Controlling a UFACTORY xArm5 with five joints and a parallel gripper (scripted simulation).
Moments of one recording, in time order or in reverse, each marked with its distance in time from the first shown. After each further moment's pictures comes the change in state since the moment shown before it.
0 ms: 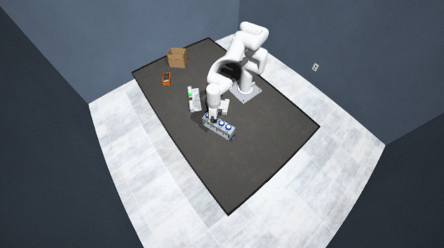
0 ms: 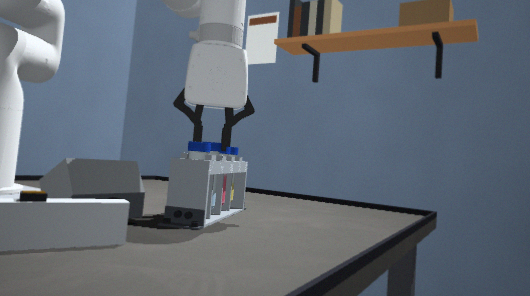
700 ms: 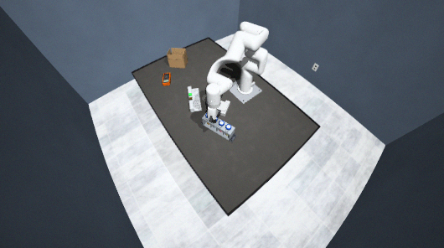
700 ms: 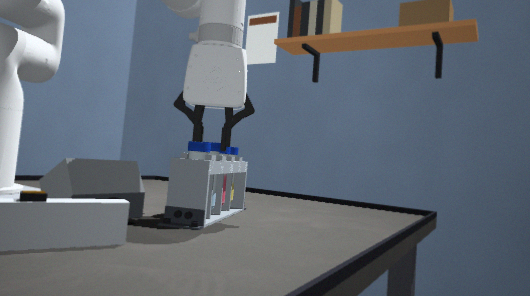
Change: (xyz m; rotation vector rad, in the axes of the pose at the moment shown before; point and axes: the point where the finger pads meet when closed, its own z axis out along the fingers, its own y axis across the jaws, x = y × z) arm 0.000 0.000 0.000 -0.001 0.000 0.154
